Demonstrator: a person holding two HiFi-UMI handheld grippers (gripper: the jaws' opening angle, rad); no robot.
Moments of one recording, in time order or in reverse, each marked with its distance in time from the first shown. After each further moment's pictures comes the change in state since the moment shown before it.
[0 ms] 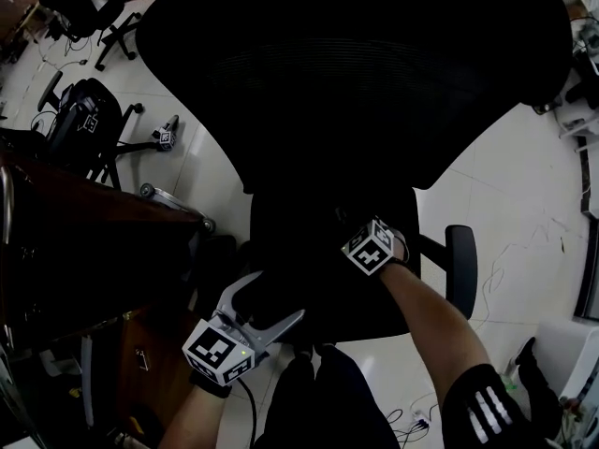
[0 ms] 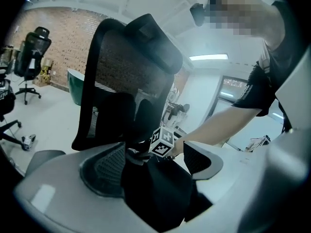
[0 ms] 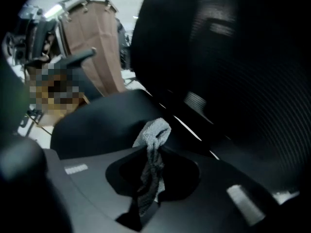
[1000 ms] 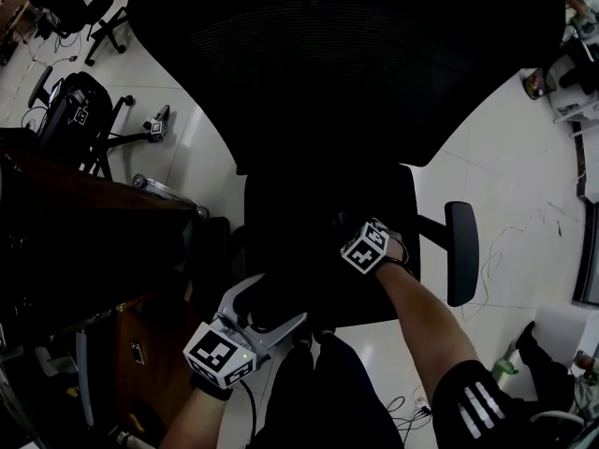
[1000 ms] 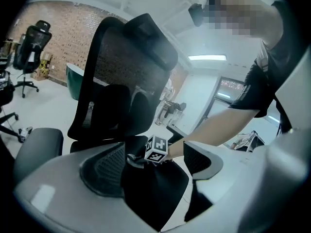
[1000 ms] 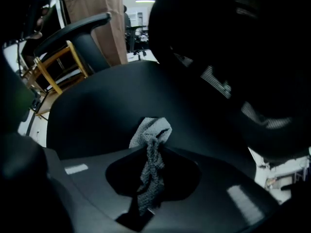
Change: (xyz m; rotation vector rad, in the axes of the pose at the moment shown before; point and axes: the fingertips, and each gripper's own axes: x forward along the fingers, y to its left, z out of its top) left arm -0.012 -0.027 -0.035 -0.025 0.021 -0.043; right arm 0.022 0.039 -0.080 -0.031 0.174 -0.003
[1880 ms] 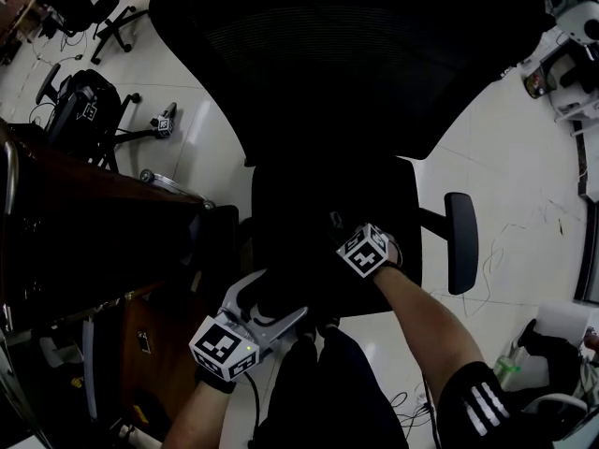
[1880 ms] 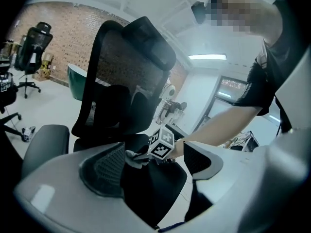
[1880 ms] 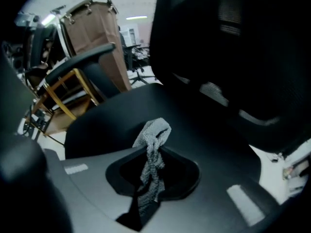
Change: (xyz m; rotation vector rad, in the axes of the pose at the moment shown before) left arm -0.021 -0.009 -0.010 0.000 0.006 0.015; right arm -0.043 0.039 0.040 0.115 -0.160 0.052
